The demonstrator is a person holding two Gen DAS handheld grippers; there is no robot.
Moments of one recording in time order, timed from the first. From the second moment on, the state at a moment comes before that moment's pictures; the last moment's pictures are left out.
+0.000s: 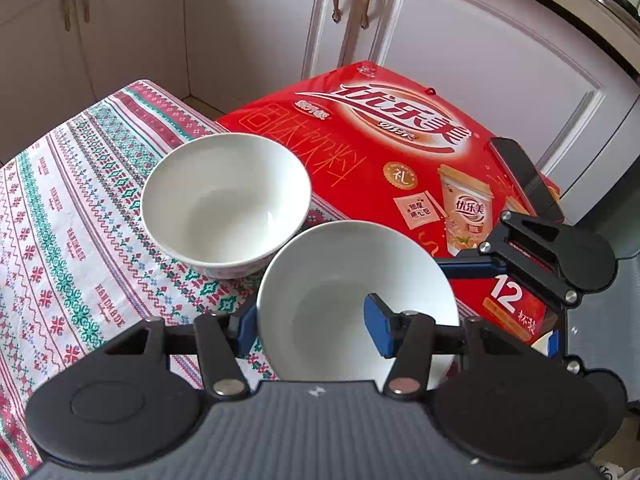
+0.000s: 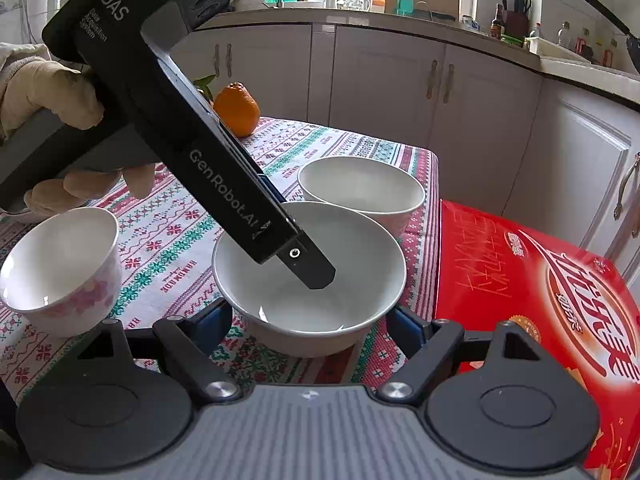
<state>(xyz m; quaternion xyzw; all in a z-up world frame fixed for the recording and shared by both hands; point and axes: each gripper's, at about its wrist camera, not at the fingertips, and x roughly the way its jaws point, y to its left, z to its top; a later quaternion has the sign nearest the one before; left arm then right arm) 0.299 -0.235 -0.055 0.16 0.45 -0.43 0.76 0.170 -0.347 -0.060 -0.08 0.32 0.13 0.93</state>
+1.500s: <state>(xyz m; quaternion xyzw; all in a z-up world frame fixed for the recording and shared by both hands) 0.206 -0.081 0.006 0.10 0.40 -0.35 0.84 0.116 -0.227 -0.002 -0.12 0.30 0.25 0.91</state>
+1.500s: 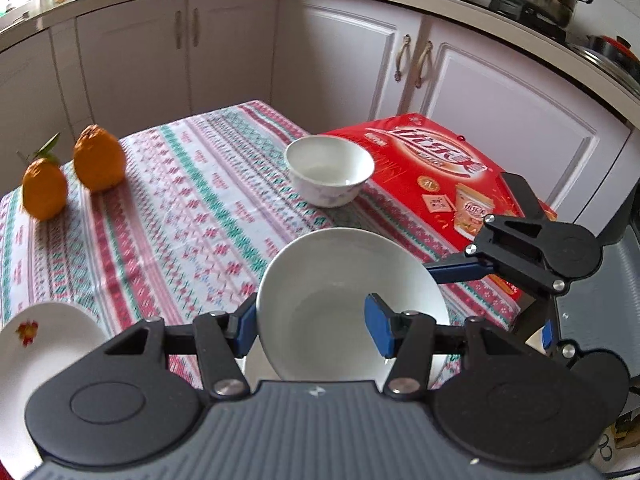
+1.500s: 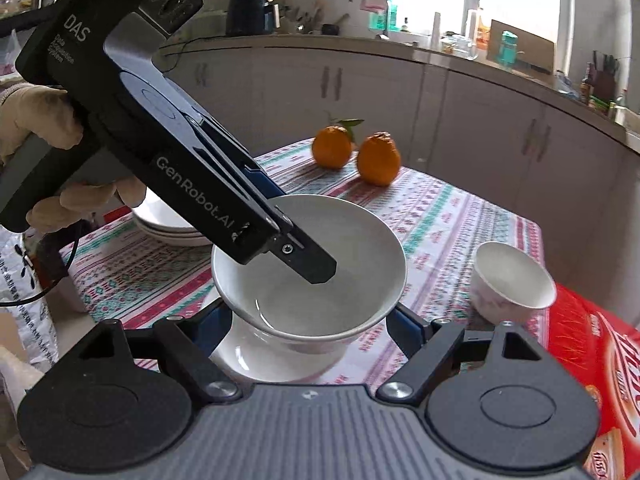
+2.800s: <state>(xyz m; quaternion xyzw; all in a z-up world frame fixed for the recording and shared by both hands) 0.204 -0.067 -0.026 0.08 0.43 -0.34 0.83 0.128 -0.214 -0.024 -0.11 0.35 0.27 0.89</state>
